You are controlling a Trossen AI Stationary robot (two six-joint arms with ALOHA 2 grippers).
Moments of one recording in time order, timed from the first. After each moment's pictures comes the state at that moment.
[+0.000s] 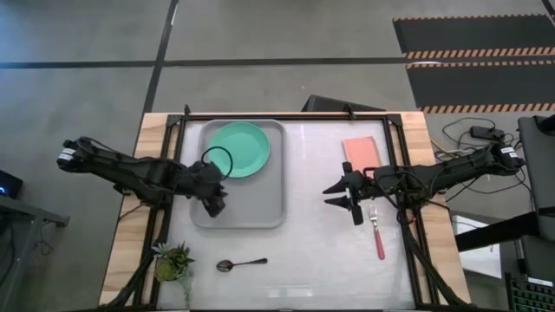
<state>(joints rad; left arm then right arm) -0.23 1.01 0.90 -0.85 -0.30 -0.75 0.17 0.93 0.48 0.19 0.03 0.22</state>
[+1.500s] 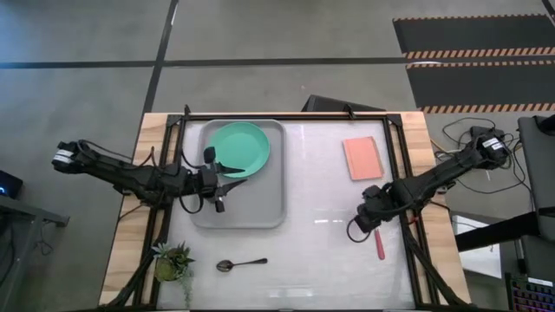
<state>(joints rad) -0.23 0.86 0.54 0.28 -0.46 0.21 0.41 1.16 0.69 -1.05 -0.13 1.50</state>
